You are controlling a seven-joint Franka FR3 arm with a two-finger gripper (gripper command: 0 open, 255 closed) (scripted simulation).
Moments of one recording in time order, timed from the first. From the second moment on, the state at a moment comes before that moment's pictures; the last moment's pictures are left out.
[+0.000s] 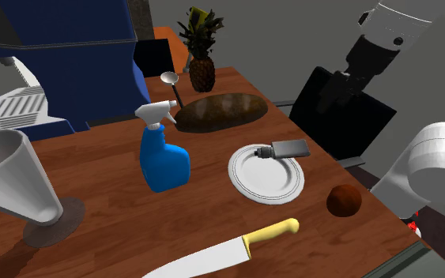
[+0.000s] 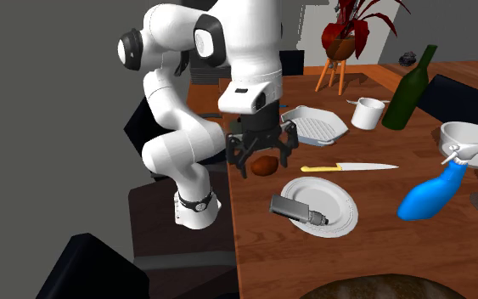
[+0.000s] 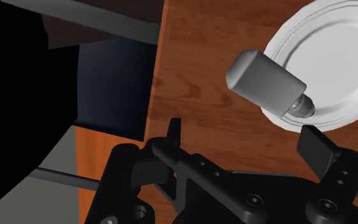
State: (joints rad) arm 0.09 -1.13 0.22 -2.63 0.22 1.70 0.37
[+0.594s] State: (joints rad) arm 0.12 -1.17 0.30 -2.75 0.28 1.78 0.42
